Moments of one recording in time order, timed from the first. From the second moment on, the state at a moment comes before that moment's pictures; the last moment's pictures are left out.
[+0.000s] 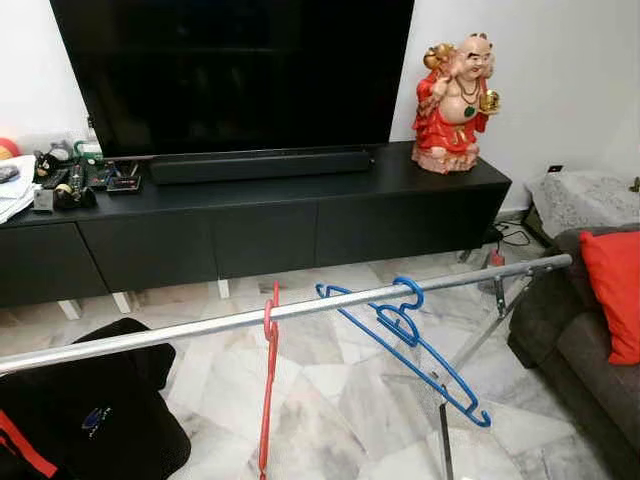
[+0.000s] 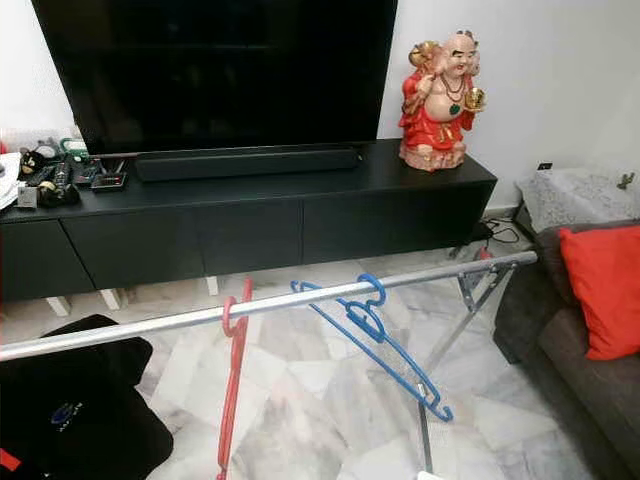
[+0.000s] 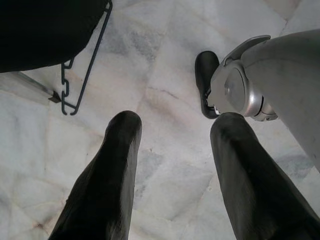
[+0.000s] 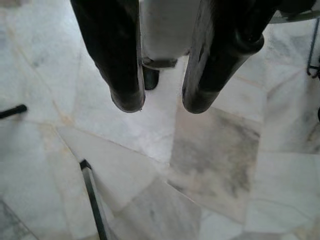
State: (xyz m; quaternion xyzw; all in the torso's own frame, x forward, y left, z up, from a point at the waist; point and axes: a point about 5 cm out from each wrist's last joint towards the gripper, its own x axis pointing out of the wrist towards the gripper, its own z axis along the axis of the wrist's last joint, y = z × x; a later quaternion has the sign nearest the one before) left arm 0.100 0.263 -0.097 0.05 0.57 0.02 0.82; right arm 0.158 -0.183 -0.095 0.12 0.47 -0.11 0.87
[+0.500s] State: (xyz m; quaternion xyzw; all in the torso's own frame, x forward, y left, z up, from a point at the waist) left arm 0.102 0.257 -0.098 0.05 0.57 0.02 0.82; right arm 0.150 -0.190 -0.098 0.11 0.48 -0.11 0.86
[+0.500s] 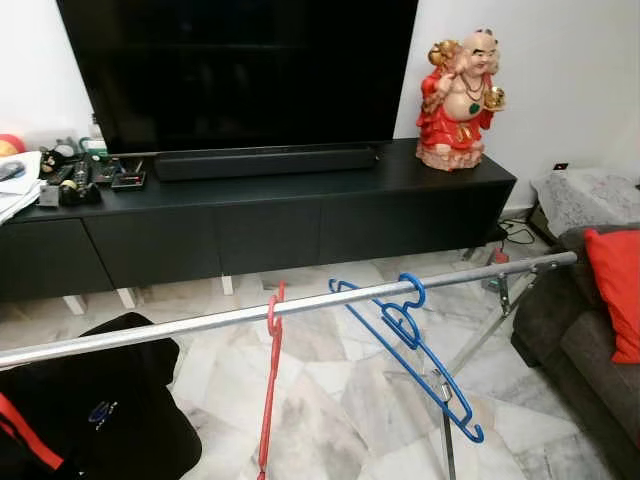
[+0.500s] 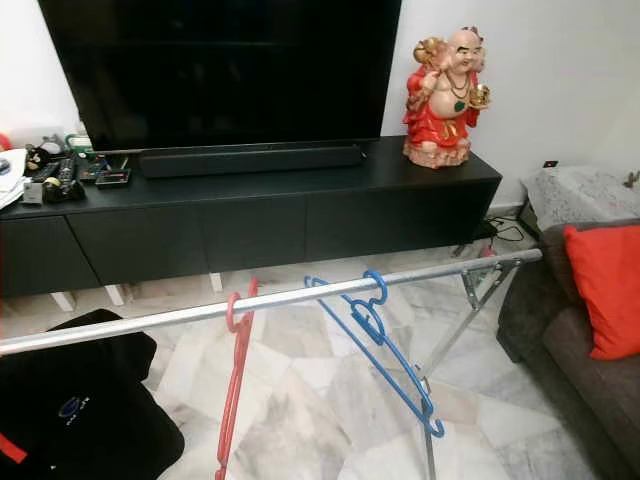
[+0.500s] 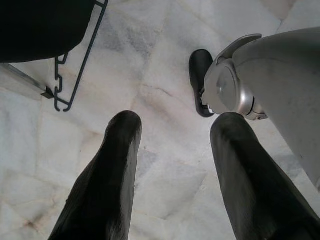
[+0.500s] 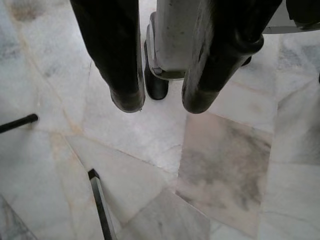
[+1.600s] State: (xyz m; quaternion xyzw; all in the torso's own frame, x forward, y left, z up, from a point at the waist) left arm 0.117 0.252 -0.096 0.03 0.54 0.03 0.84; right arm 0.139 -0.199 -0.101 0.07 0.51 -0.08 0.85
